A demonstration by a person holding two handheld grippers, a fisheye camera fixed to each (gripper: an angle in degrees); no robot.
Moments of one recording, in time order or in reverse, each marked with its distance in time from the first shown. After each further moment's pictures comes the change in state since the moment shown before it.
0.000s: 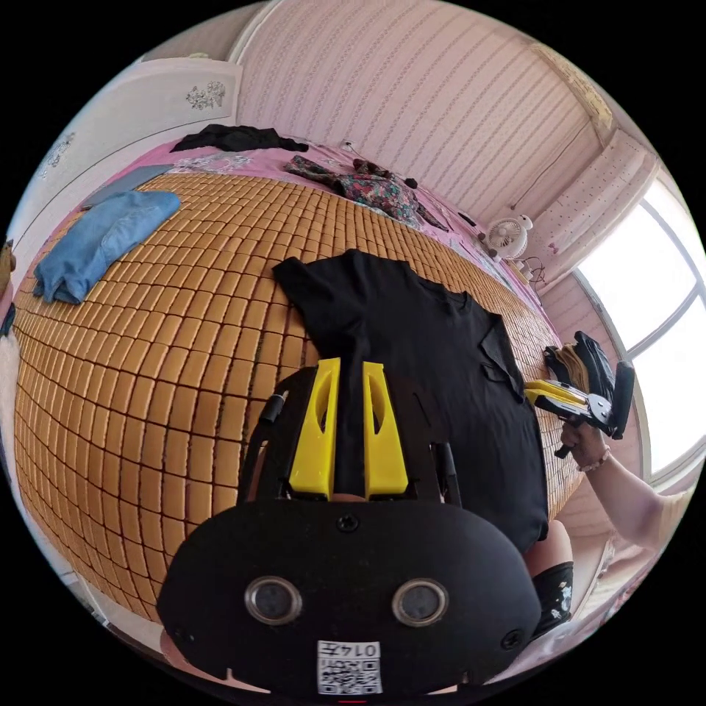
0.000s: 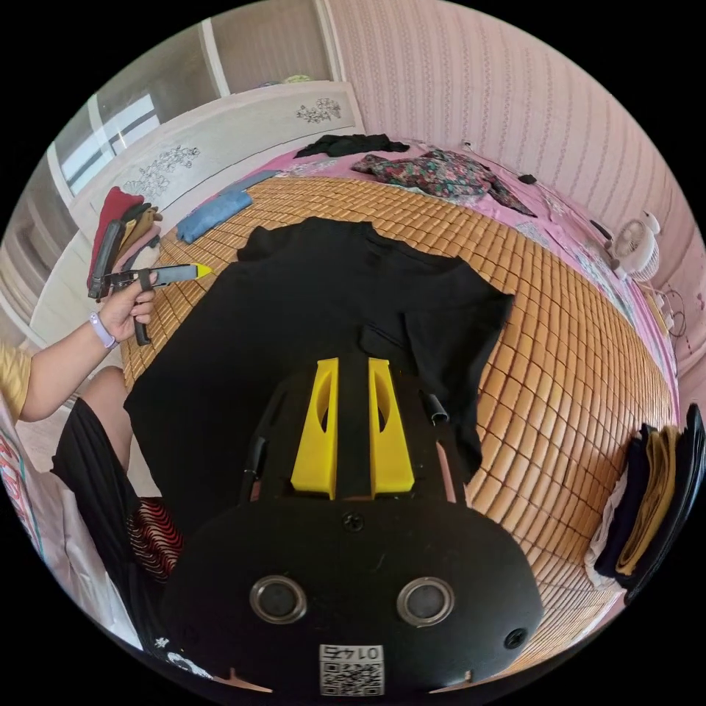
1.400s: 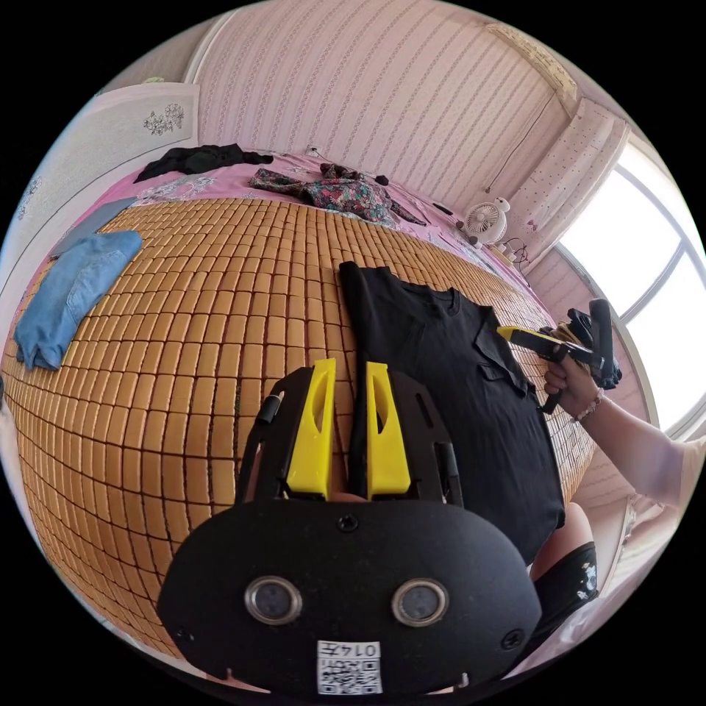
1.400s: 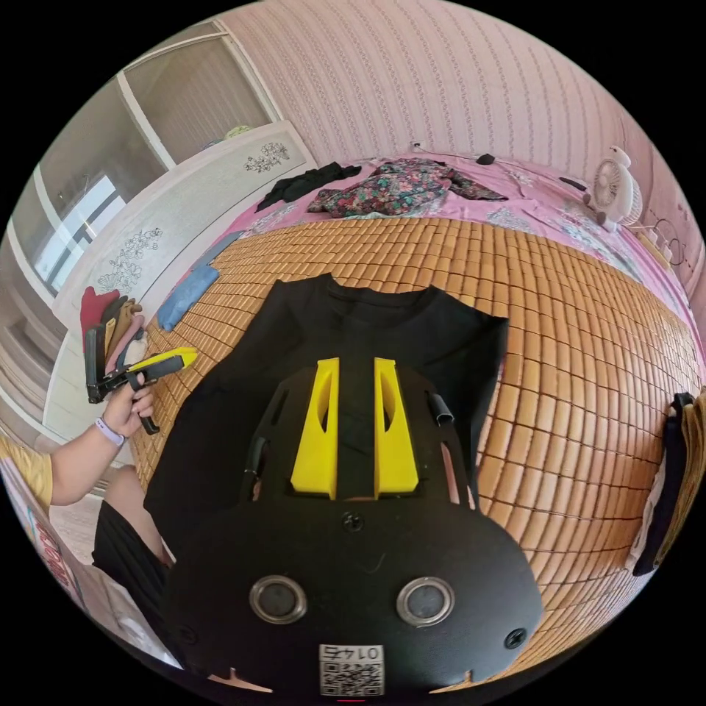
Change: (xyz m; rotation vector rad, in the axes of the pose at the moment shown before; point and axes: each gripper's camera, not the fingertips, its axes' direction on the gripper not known) left arm -0.014 -0.042 -0.049 -0.022 0.036 0.174; right arm 0.099 -0.035 -0.005 0.124 -0.004 0.293
